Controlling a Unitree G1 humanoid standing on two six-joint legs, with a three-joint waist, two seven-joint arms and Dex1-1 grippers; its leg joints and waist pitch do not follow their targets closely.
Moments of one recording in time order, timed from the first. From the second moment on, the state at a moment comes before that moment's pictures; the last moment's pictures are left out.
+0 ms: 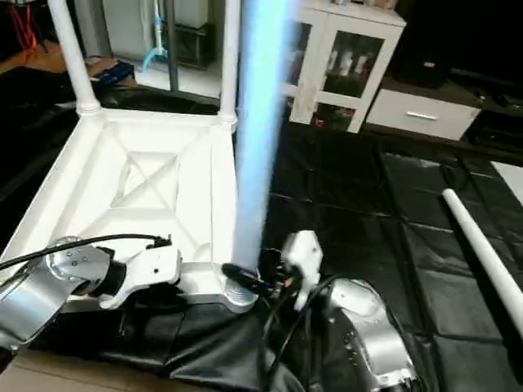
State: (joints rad) left arm -0.33 0.70 -0.47 -0.11 0.07 0.49 -1.17; right arm -0.10 -0.29 0.24 0.13 0.28 -0.11 0.94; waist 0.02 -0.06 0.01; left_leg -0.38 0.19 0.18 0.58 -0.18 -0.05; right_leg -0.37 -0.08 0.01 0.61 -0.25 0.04
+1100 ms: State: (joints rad) left arm -0.33 0.70 -0.47 -0.10 0.08 0.50 -1.16; right arm -0.14 -0.33 0.23 0.19 0.40 0.03 0.95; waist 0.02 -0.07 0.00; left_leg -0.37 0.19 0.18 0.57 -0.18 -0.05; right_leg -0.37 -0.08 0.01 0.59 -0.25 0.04
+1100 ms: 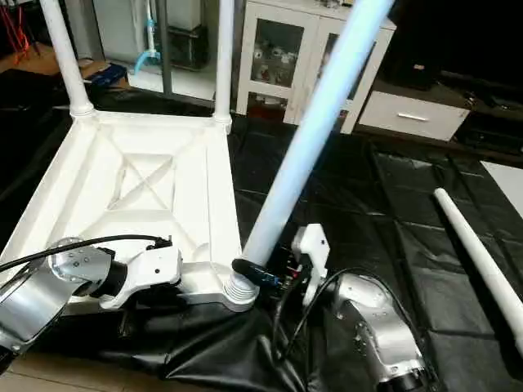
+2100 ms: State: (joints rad) left arm -0.33 0.70 -0.48 -0.09 0.07 0.50 -1.17; right arm -0.15 -0.34 0.28 0.22 0.38 -0.09 0.94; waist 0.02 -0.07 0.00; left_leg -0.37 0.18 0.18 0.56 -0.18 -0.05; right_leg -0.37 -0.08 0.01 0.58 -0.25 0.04
